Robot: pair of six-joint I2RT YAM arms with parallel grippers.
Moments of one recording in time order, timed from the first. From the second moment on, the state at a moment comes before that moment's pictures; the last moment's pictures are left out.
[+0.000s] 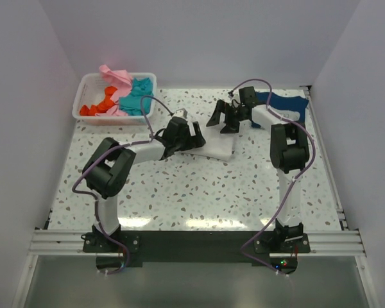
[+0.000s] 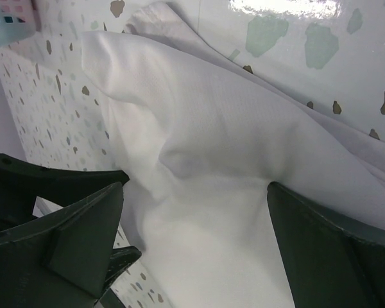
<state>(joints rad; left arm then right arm) -0.58 1.94 1.13 0.14 -0.02 -0.69 0.20 2.27 1.74 -0.44 -0.60 0.45</state>
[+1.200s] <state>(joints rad) -0.58 1.14 0.87 -0.45 -0.53 -0.73 0.34 2.18 1.53 -0.32 -0.75 0.45</state>
